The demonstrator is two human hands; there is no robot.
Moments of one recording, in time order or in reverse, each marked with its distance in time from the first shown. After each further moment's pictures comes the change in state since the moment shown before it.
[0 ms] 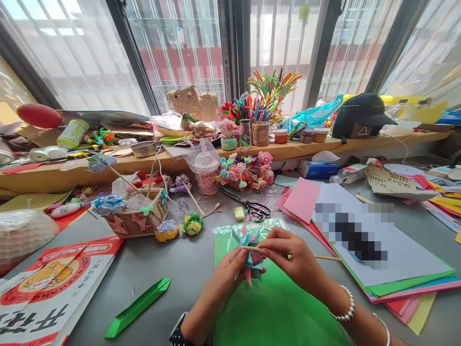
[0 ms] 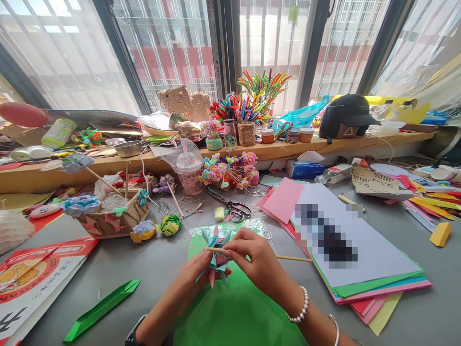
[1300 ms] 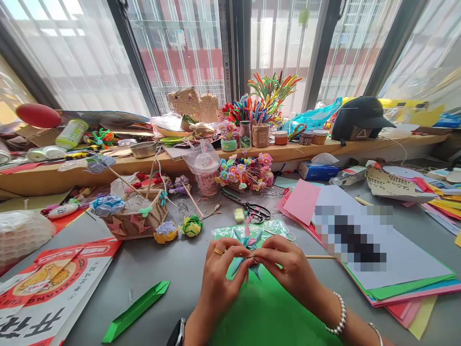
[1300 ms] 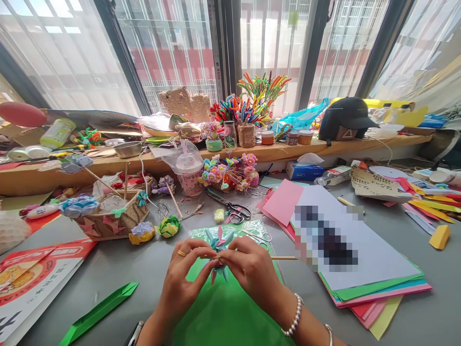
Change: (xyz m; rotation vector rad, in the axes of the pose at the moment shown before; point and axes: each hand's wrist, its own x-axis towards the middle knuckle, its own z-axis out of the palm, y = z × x) left_hand -0.006 0.005 -0.010 0.982 0.331 0.760; right_hand -0.005 0.005 0.016 -0.245 0.122 -0.206
